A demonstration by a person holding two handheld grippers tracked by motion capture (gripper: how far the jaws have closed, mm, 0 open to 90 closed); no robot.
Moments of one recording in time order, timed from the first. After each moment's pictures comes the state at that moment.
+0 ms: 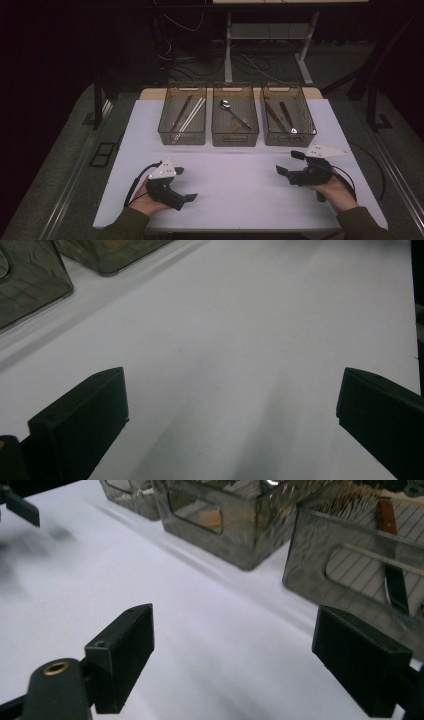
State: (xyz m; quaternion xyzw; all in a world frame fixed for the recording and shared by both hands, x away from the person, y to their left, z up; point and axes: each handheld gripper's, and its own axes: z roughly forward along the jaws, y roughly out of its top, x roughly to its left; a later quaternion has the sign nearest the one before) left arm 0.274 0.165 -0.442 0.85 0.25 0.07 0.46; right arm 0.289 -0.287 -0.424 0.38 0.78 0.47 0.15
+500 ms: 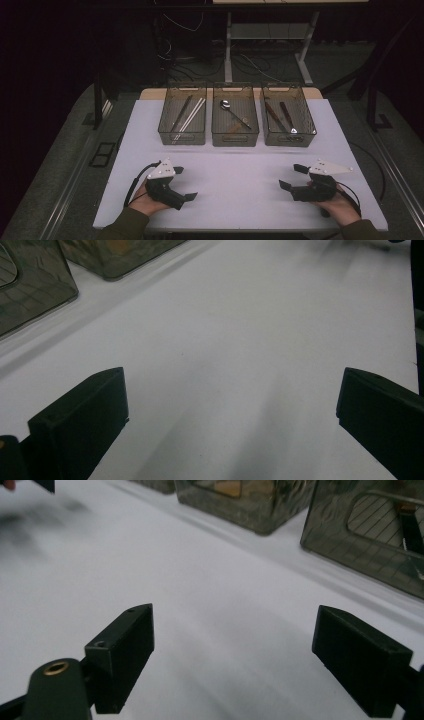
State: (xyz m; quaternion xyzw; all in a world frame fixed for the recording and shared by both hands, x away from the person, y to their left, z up) left arm 0.274 0.165 -0.441 0.84 0.25 0.07 0.47; right arm 0.256 -0.292 -0.443 0.38 0.79 0.46 0.15
